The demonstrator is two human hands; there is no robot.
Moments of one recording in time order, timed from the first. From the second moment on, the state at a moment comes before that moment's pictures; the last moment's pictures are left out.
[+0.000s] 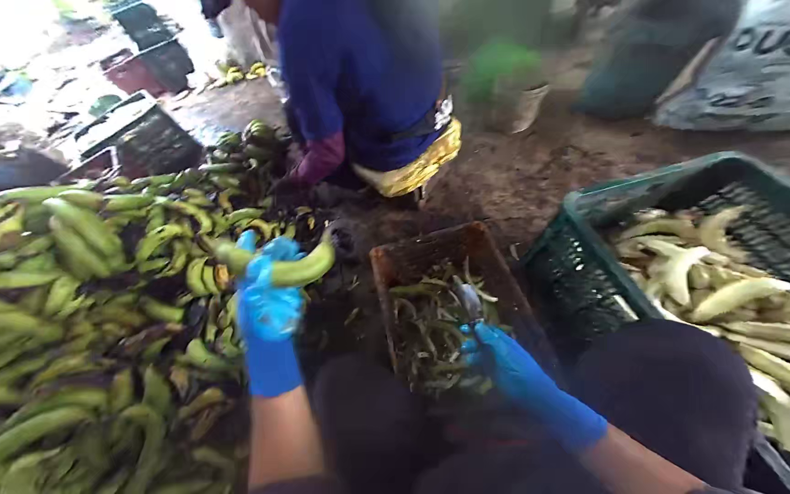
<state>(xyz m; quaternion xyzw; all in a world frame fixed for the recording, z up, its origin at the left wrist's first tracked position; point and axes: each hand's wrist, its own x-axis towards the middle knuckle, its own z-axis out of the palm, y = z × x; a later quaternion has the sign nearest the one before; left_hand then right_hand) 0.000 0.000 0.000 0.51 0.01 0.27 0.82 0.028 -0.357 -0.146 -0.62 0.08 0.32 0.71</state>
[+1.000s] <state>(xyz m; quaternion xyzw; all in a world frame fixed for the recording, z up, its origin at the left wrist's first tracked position) 0.091 -0.146 -0.016 0.55 0.01 0.01 0.83 0.158 -0.369 -0.039 -0.79 -0.45 -0.17 0.38</state>
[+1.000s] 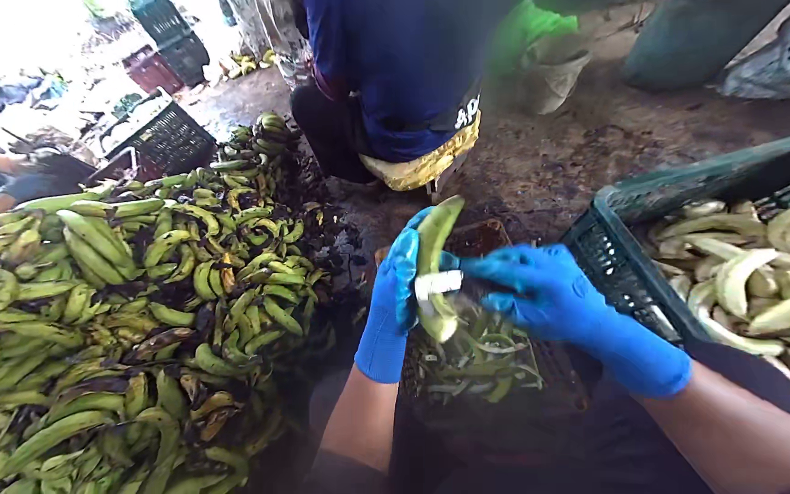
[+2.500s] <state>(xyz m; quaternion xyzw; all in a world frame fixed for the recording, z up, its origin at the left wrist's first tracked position) 0.090 -0.159 -0.012 0.49 -0.05 0.13 0.86 0.163 -0.347 -0.044 -0.78 -0.40 -0.31 0.37</state>
